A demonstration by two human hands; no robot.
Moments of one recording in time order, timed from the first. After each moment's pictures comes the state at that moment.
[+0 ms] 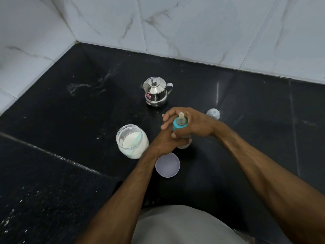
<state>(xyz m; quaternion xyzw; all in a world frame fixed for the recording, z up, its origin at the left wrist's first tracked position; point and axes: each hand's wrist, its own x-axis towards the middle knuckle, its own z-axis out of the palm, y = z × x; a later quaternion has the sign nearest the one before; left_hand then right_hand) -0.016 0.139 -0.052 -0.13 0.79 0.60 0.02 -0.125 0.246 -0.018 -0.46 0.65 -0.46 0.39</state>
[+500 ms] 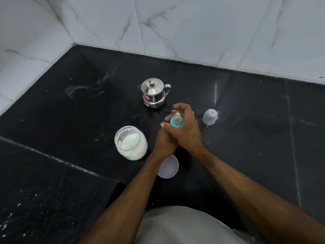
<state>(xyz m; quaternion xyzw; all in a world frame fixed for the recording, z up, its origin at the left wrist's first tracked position) -0.022 0.154 -0.067 -0.21 0.81 0.54 -0.06 -0.072 0.225 -0.053 -0.22 0.77 -0.59 0.09</state>
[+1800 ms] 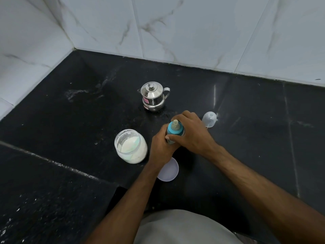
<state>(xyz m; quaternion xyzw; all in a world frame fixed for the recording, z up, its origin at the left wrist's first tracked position) -0.007 0.143 -0.084 -0.19 0.82 0.53 -0.11 -0.089 0.253 -0.037 -0.39 0.87 -0.30 0.05</state>
